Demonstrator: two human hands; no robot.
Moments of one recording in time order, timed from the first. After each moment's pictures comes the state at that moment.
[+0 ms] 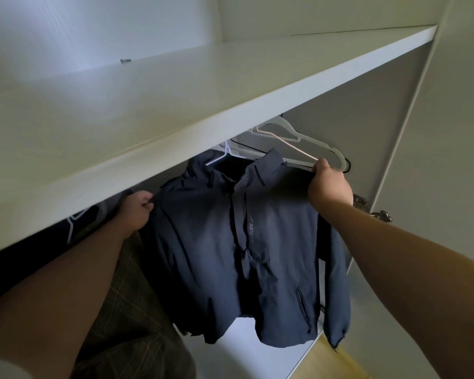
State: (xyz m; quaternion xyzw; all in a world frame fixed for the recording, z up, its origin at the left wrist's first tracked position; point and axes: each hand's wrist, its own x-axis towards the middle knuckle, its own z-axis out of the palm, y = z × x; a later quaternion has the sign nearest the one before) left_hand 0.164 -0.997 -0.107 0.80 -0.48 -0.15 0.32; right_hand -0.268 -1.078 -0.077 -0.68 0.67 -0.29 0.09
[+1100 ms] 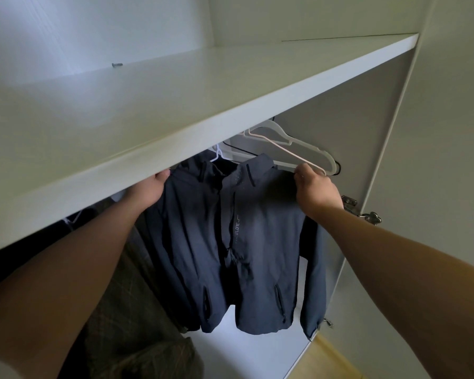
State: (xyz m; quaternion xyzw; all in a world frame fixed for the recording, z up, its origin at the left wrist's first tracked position) left_hand 0.123 -1.046 -0.058 0.76 -0.56 -0.05 0.34; right_hand -0.273 -1.081 -0.093 -0.73 0.58 -0.36 0.10
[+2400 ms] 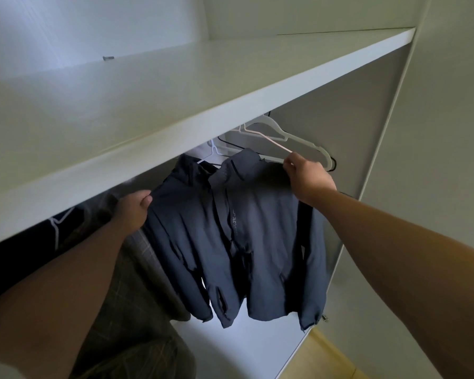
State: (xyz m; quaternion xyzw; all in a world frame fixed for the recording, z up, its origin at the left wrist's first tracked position) left_hand 0.155 -1.013 -0.114 0.78 -0.57 -0.06 0.25; right_hand -0.269 -1.095 -0.069 -0.74 0.59 -0.30 0.12
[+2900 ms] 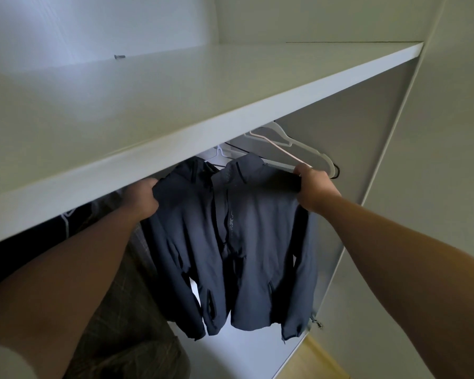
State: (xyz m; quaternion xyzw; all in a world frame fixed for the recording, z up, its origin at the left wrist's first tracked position) left_hand 0.130 -1.018 -0.085 0.79 -0.58 -0.04 0.22; right_hand -0.278 -1.091 -0.062 -0.76 0.60 -0.21 0.14
